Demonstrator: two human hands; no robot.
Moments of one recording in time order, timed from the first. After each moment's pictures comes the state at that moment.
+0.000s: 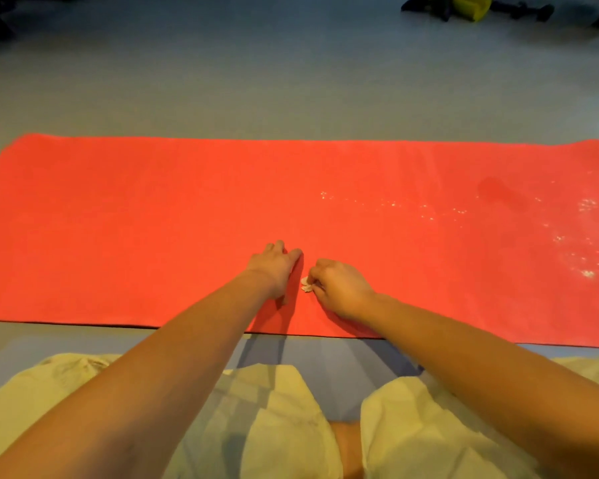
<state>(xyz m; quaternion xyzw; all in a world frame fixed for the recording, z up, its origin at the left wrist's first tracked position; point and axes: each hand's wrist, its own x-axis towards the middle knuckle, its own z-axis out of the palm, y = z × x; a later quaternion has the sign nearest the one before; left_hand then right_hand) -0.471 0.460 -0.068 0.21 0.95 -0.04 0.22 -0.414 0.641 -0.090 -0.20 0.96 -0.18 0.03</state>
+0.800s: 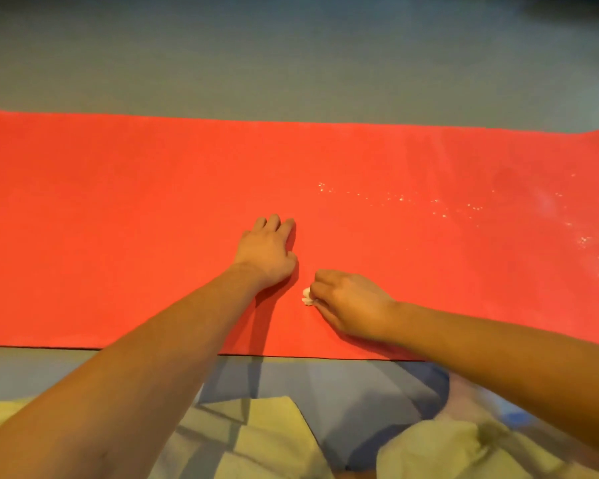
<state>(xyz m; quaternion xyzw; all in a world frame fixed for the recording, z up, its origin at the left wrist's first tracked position) -0.521 0.468 -0.100 0.18 0.98 0.06 0.07 -0.416 0.661 -0.093 -0.33 0.94 -0.13 0.02</state>
